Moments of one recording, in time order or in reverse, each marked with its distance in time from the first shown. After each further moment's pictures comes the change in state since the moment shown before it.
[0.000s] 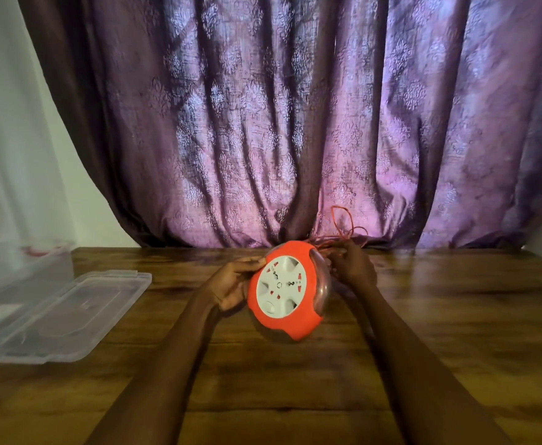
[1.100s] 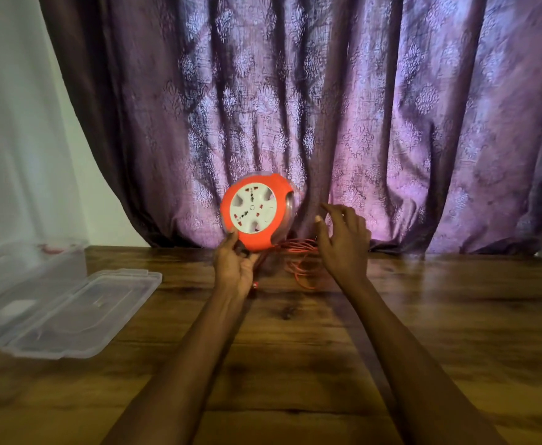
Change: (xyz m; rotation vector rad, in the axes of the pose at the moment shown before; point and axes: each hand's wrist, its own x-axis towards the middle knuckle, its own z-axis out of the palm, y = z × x) left_hand 0.016 0.029 0.026 -0.587 0.498 0.461; right_hand -0.023 -0.066 0.005 -0.091 0.475 -0.565
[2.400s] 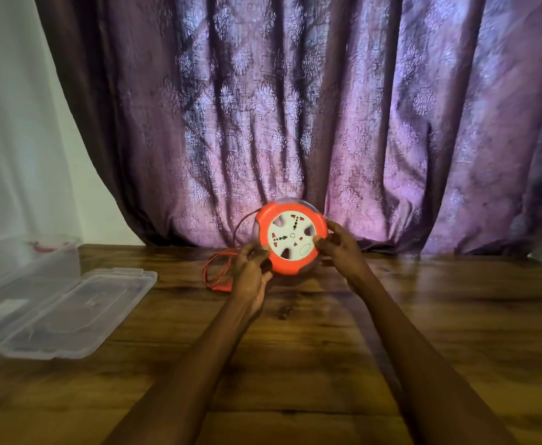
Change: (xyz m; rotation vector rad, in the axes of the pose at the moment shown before) left_hand -0.005 -0.046 -0.017 0.378 -0.060 0.005; right_hand 0.000 0.017 -0.007 0.872 -0.478 0.511
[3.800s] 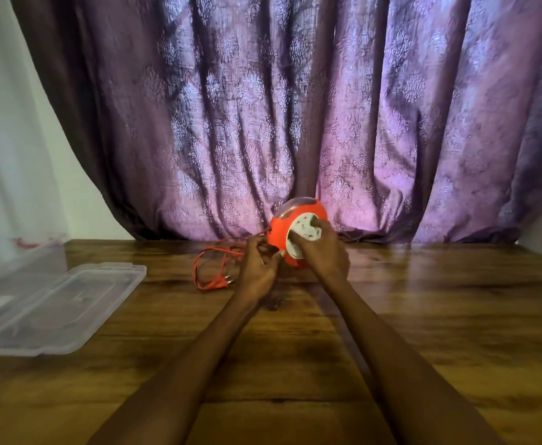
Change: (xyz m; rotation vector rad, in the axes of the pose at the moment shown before) left_hand -0.013 -0.021 0.006 0.672 -0.127 0.372; right_hand -0.010 0.005 0.032 -0.535 0.399 0.137
